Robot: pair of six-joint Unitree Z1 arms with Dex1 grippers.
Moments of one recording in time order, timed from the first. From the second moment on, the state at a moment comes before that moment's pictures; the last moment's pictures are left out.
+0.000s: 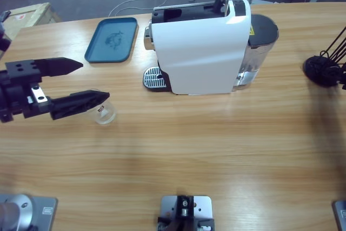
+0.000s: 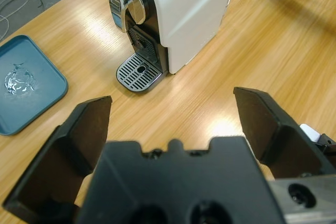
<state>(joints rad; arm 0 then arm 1) -0.97 1.14 -0.68 0.09 0.05 -0.03 0.03 1.67 -0.29 -0.61 -0.10 0.21</state>
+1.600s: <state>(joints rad) -0.97 1.13 -0.66 0.08 0.10 -0.07 0.29 1.08 -0.81 0.22 -0.09 0.07</state>
